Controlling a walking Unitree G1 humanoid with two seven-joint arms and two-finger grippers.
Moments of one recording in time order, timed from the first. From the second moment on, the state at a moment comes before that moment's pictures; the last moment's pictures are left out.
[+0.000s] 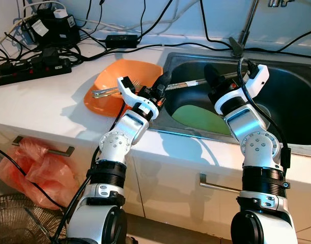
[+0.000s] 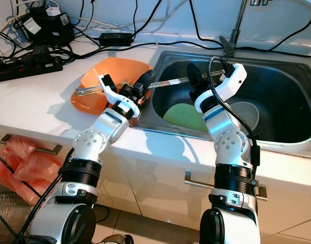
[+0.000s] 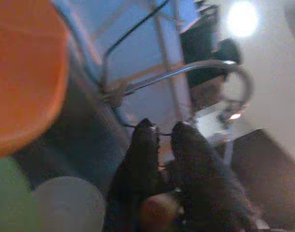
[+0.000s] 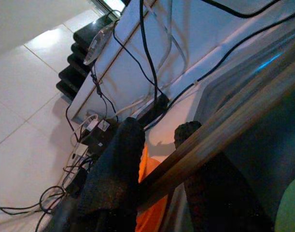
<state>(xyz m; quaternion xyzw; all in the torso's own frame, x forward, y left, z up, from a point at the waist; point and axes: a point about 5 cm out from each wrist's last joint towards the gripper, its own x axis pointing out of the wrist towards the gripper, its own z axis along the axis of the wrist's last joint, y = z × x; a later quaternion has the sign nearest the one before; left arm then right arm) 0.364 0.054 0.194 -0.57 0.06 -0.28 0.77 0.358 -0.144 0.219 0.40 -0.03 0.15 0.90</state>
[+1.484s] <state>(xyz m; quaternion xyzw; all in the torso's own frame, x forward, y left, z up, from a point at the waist) 0.321 0.018 0.187 -0.16 0.05 -0.42 0.89 0.373 -0.208 0.216 0.06 -0.09 -0.01 0.99</state>
